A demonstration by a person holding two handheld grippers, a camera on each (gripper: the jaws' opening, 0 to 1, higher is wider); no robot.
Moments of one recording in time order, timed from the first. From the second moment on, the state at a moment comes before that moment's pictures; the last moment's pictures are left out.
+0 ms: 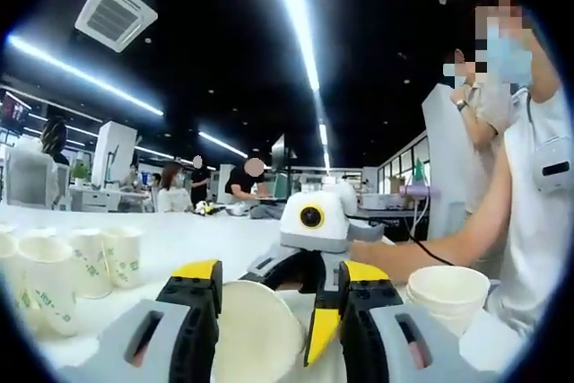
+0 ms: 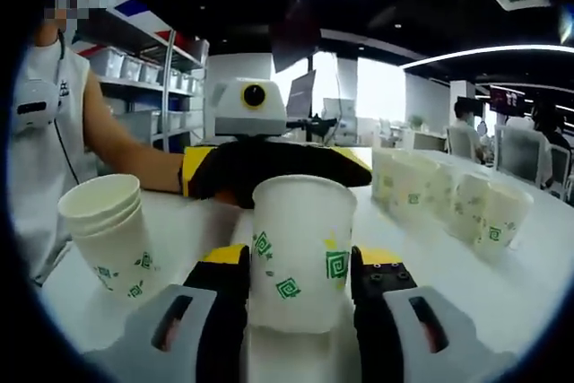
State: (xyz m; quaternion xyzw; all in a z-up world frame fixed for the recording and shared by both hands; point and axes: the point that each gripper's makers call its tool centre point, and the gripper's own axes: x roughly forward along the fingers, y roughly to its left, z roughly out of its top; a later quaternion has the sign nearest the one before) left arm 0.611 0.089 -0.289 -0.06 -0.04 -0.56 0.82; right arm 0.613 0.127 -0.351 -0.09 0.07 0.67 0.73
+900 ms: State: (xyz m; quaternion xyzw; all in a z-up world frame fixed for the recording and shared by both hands) left arm 0.621 0.122 -0.264 -0.09 -0.08 -0.53 0.84; right arm 0.611 0.120 -0.342 -0.07 0.06 0.68 0.73
